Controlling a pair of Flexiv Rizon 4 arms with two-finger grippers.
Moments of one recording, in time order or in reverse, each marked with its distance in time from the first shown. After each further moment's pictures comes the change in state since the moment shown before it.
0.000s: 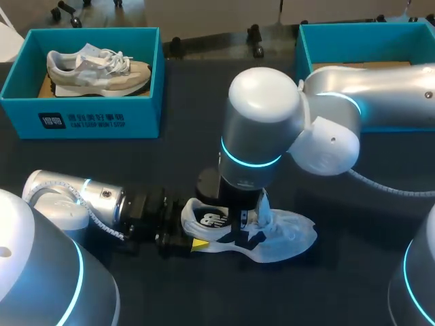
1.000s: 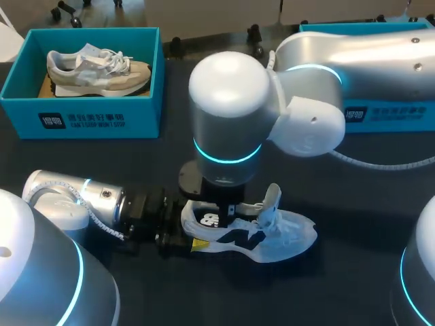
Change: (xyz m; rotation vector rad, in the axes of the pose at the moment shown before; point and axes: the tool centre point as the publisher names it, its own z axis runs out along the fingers) left arm 0.000 0.000 0.000 0.000 0.000 0.000; right arm 0.012 0.017 -0.050 0.081 -0.078 0.004
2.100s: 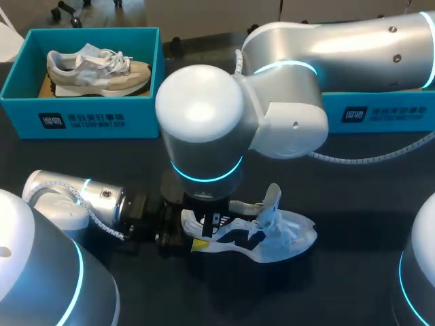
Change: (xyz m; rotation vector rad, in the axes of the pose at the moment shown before) left arm 0.000 0.000 0.000 0.000 0.000 0.000; right arm 0.017 0.019 -0.022 0.019 -0.084 0.026
